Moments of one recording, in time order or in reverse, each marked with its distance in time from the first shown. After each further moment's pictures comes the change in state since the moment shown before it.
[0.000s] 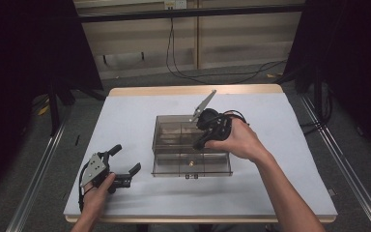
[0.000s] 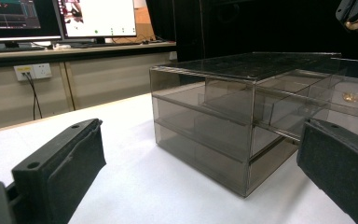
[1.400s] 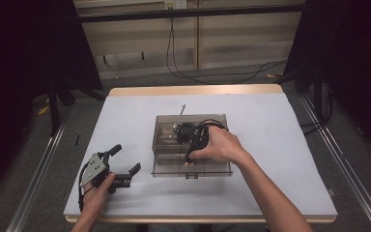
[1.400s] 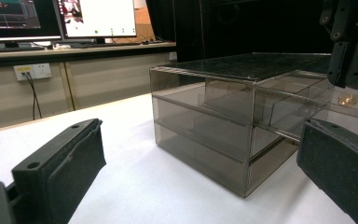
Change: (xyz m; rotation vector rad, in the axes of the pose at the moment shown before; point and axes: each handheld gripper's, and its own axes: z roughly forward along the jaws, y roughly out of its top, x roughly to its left) left arm 0.000 0.000 0.000 -0.008 -0.001 -0.014; right arm 0.008 0.020 0.057 0.239 0.050 -0.037
